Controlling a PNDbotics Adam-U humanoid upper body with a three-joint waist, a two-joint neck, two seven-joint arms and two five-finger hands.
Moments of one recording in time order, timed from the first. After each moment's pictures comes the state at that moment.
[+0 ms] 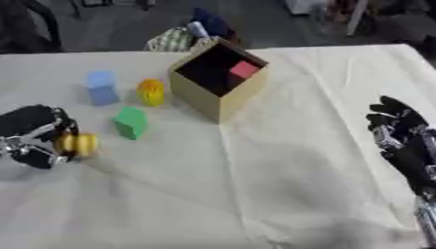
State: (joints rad) left arm -0.13 0.92 -0.05 -1.60 -0.63 -0.21 -0.18; right arm -0.23 -0.19 0.12 -1.63 0.07 -0.07 0.01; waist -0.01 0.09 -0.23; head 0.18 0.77
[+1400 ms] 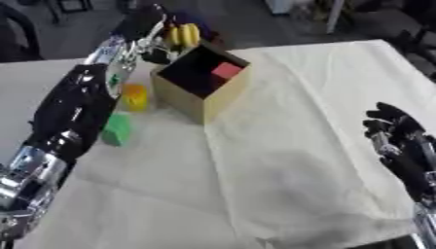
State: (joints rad) left arm -0.93 0.40 -0.12 -0.82 -1.07 -0.16 0.00; right arm -0.22 -0.18 0.15 -1.62 0.06 -0.07 0.04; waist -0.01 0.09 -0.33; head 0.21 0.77
